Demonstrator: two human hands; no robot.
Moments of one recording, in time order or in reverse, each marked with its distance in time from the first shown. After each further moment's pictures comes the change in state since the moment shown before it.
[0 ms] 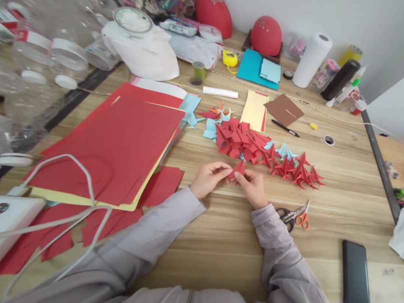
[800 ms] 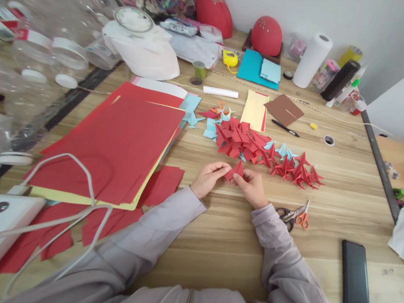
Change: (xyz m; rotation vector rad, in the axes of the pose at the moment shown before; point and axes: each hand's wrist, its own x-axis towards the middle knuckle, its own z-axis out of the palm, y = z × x) left_hand 0.000 -0.001 -0.001 -0.046 -0.064 -0.033; right_hand 0.000 0.005 -0.002 0.000 -0.044 -0.017
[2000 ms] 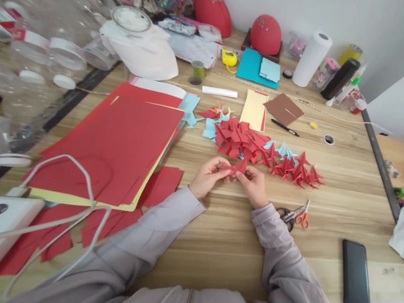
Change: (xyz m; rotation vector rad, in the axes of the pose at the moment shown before) left_hand 0.001 -0.003 -0.002 -0.034 0.020 0.051; right_hand 0.001 -0.003 0.002 0.082 0.127 0.024
